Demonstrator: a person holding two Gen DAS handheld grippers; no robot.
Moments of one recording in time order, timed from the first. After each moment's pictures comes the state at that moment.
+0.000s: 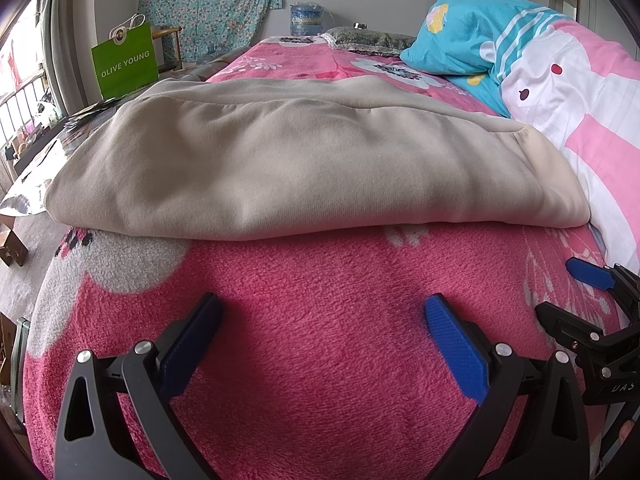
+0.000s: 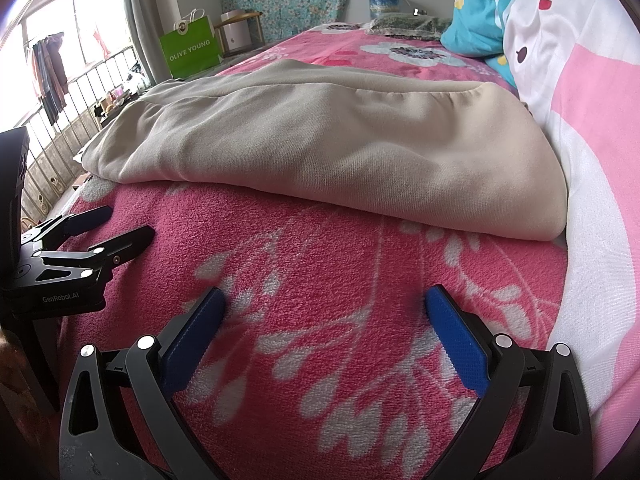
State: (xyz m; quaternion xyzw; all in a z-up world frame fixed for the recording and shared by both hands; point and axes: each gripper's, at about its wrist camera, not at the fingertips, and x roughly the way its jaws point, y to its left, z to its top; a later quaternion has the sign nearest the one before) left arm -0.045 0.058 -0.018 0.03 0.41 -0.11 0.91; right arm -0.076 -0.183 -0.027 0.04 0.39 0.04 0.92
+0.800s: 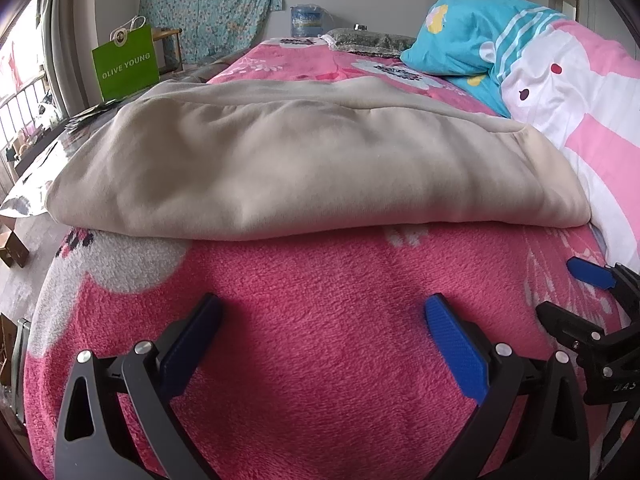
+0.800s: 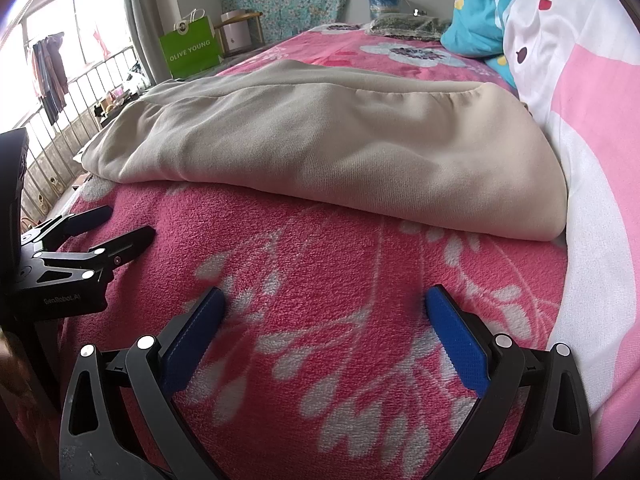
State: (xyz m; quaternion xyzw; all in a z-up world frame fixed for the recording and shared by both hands) left arm -0.047 0.056 -0.019 0.03 0.40 -0.11 0.91; right arm -0.076 -0.186 -0.025 0.04 0.39 0.04 0.92
